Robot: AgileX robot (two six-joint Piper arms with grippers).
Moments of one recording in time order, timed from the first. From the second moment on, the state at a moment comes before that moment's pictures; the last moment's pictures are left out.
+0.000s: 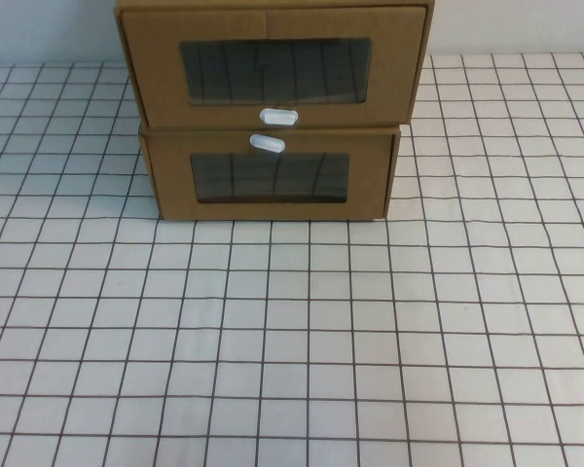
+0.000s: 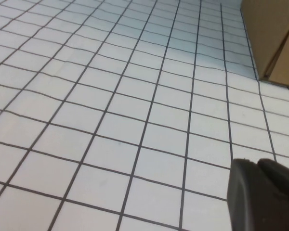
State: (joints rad) right arm -0.08 0.85 -0.64 1.53 0.72 -1.42; left arm -0.01 -0.01 0.02 0.13 0.38 -0.32
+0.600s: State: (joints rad) right arm -0.08 0.85 -0.64 1.53 0.72 -1.42; left arm -0.02 -0.01 0.02 0.13 0.38 -0.31
